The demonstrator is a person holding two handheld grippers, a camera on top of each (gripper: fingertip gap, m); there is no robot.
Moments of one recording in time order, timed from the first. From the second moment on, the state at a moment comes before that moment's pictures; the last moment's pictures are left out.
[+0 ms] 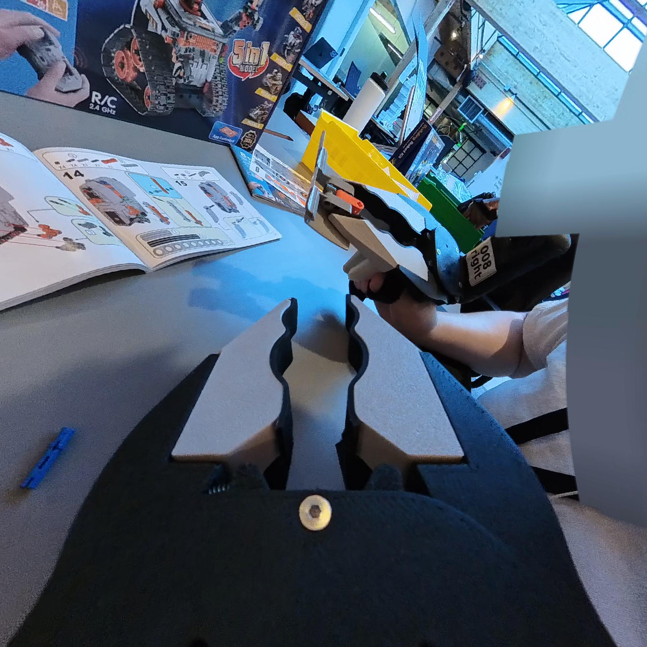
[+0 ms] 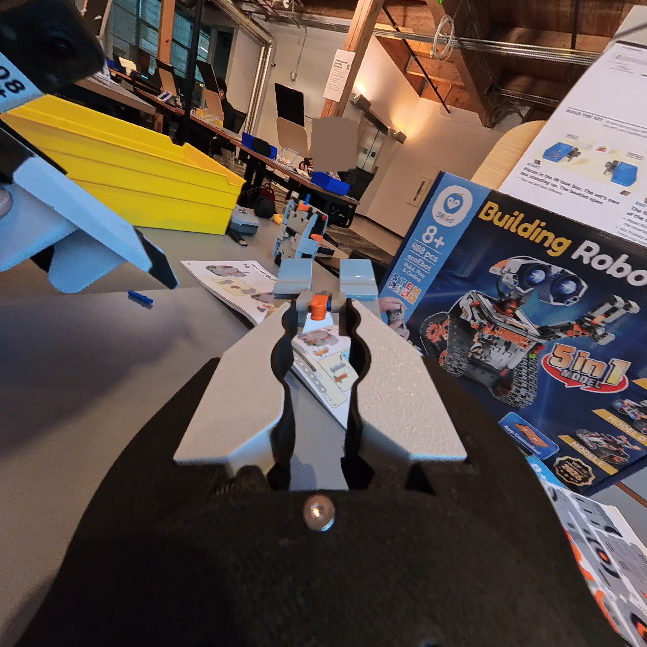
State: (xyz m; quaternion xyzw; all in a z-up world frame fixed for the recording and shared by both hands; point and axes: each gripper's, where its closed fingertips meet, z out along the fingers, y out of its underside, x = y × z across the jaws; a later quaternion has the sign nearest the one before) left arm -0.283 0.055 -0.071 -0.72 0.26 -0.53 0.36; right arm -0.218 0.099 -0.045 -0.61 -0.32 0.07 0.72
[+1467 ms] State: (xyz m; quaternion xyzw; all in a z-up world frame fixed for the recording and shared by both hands) left arm -0.323 0.086 -0.057 -0.66 0.06 -0.69 0.29; right arm -0.315 0.072 -0.050 -0.56 -0.41 0.19 0.70
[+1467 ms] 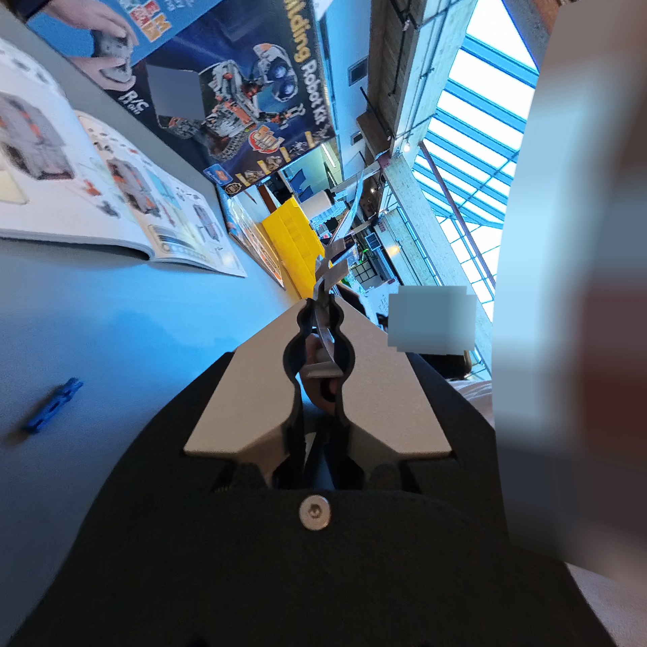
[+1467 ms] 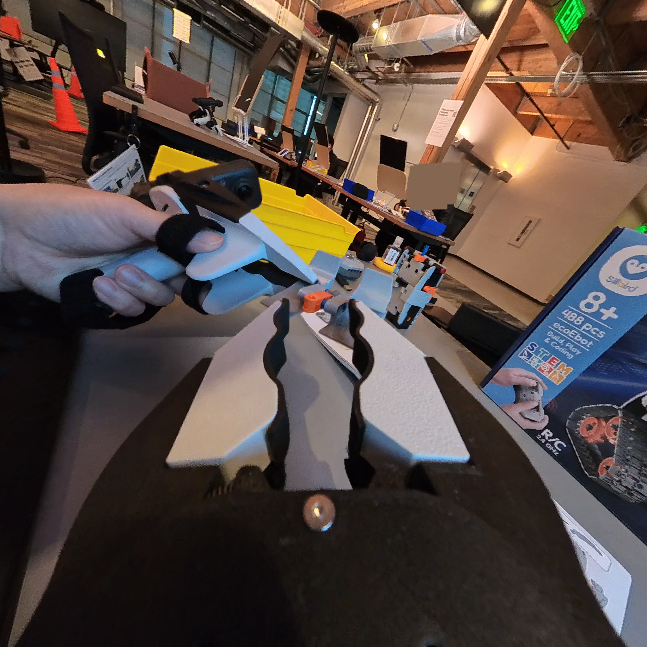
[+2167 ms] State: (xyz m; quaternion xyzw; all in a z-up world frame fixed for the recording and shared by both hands) left arm -0.315 0.068 -0.056 -0.69 0.20 -0.61 0.34; right arm -0.289 0.066 -0.055 -0.57 -0.43 0.37 0.59
